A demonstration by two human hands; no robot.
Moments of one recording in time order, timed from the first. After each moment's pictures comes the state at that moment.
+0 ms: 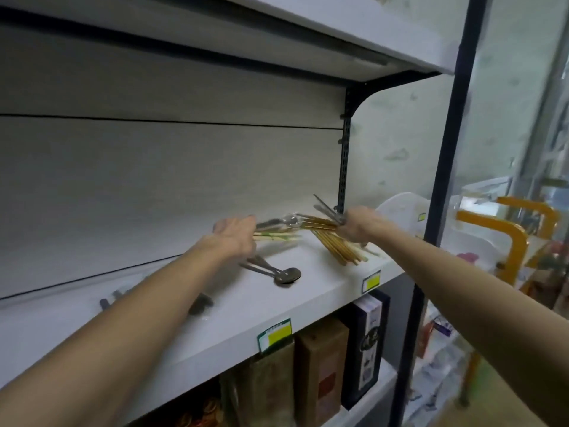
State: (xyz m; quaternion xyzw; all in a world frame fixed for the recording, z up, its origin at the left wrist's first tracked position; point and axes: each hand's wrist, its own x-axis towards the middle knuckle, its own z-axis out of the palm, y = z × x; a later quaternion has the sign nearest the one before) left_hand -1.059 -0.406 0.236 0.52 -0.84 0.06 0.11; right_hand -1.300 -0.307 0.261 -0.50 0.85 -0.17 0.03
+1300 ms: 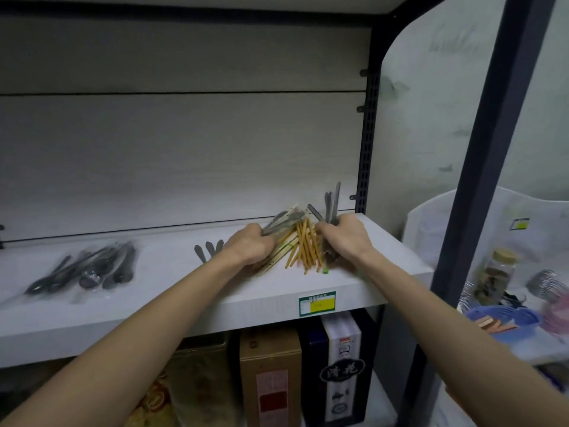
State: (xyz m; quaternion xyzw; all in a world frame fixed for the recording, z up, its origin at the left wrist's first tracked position) left_hand -1.227 -0.399 0.180 0.69 -0.66 -0.20 0.22; right_hand -1.437 -0.395 0.177 -0.61 0.63 -0.42 0.24
